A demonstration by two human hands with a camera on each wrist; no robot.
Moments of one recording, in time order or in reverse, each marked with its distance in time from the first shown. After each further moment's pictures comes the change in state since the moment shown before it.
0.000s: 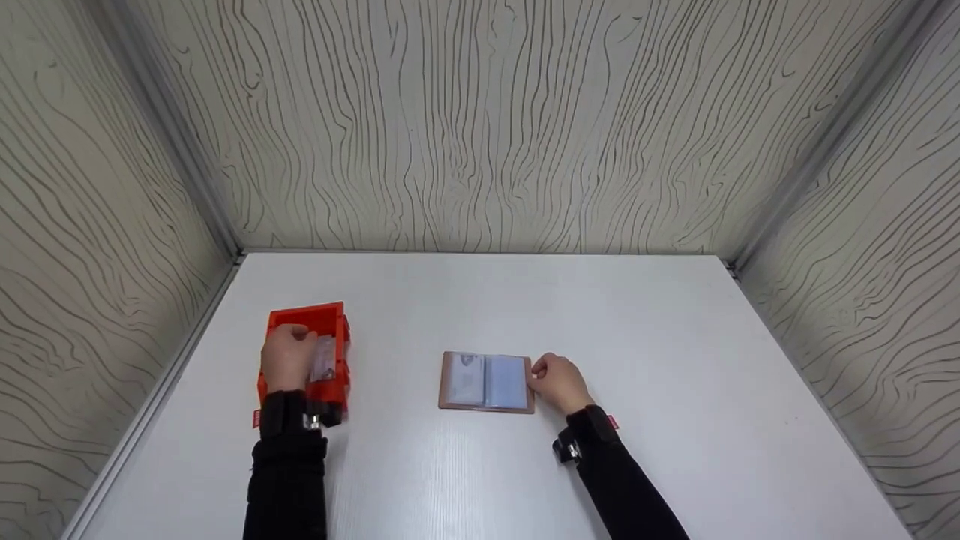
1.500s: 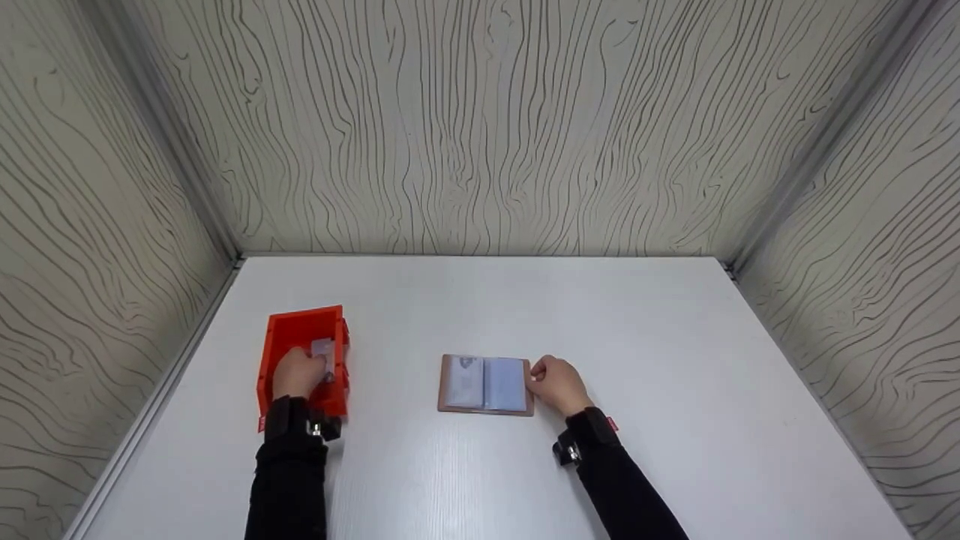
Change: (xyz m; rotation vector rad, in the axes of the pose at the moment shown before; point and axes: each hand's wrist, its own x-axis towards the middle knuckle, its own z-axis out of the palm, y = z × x) left_hand 0.015 -0.034 0.016 0.081 -0.229 -0.089; right_hand -0.001 0.002 0.000 0.006 0.005 -0.037
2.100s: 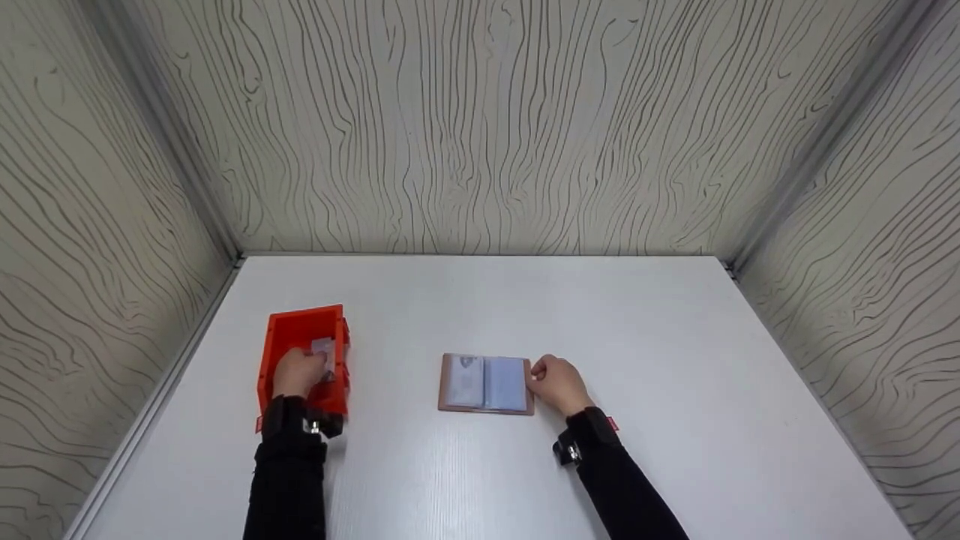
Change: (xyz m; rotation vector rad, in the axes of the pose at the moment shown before) left_hand 0.001 0.002 0.000 -0.074 -0.028 -0.080; right_hand 0.000 0.001 0.001 -0.002 0.009 0.002
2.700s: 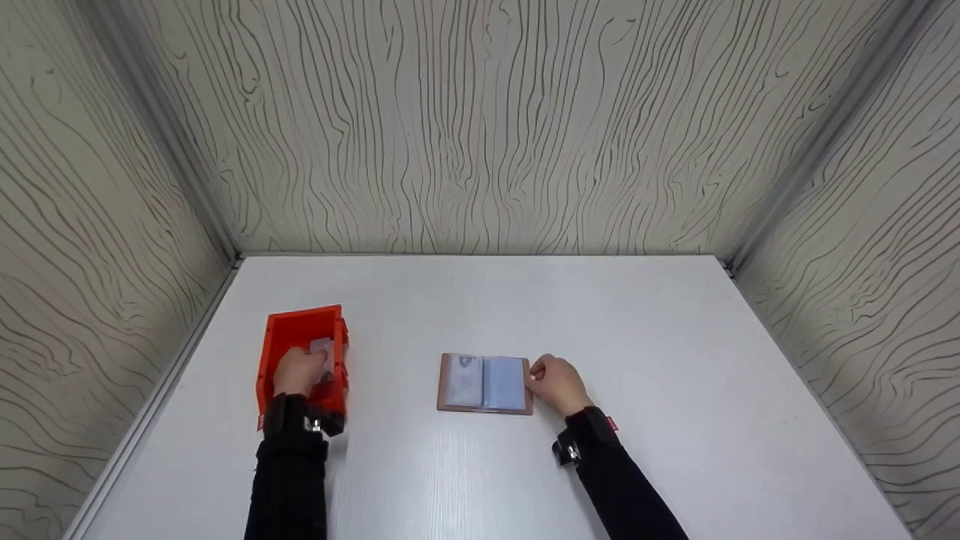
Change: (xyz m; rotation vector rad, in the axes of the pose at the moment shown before) left_hand 0.003 0.002 0.002 -0.026 0.009 -0.018; right_hand -0.001 0.000 -0.001 0.008 -0.008 0.016
